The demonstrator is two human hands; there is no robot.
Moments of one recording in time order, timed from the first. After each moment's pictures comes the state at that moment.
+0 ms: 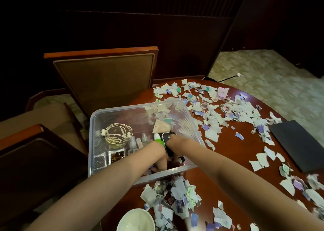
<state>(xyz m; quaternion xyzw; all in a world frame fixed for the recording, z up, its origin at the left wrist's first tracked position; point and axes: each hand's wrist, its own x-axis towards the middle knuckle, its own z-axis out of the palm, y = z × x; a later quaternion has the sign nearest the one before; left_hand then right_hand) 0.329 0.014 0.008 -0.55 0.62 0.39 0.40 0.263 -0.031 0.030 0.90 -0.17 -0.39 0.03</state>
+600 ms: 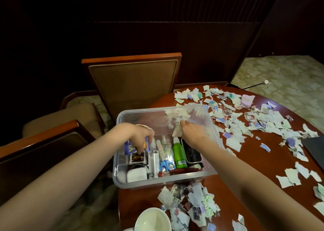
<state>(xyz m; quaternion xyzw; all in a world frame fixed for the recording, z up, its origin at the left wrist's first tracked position) 0.447 0.066 0.070 -0.70 0.56 0.39 0.21 0.288 -0.050 0.019 0.93 -0.33 -0.14 -0.02</state>
